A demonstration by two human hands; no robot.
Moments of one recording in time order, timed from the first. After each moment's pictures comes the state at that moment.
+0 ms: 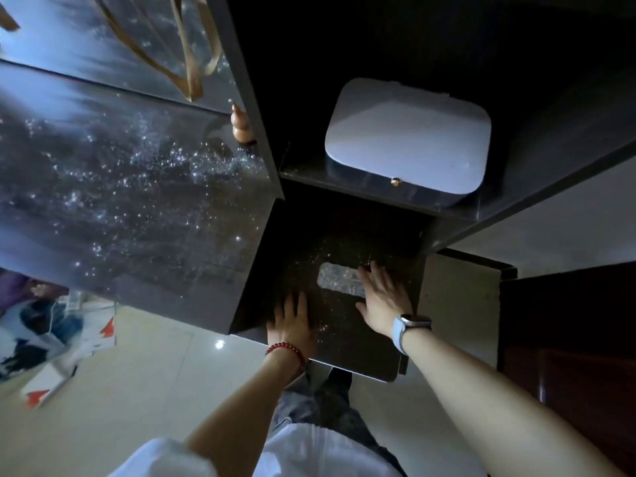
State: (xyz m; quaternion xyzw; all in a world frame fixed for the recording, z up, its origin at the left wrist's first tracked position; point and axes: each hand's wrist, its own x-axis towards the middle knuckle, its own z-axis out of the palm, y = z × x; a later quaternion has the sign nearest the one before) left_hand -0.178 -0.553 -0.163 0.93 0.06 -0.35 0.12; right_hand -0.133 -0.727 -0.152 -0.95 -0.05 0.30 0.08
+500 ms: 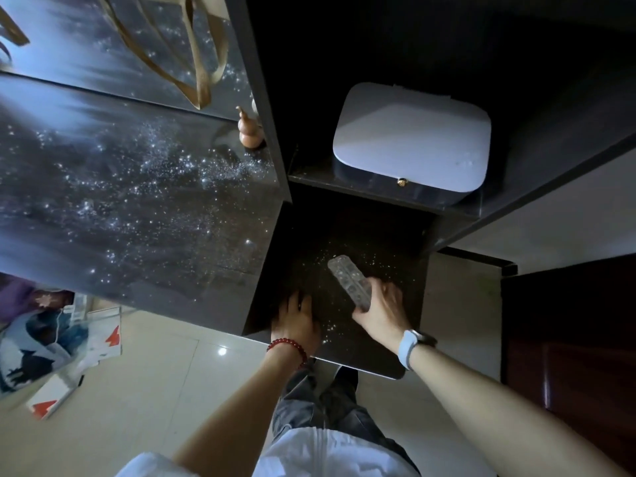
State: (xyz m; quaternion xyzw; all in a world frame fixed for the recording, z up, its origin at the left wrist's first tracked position) left_hand -0.172 -0.541 -0.144 0.93 0.04 -0.34 0.15; right_hand -0.160 -0.706 -0.142 -0.94 0.08 0.24 0.25
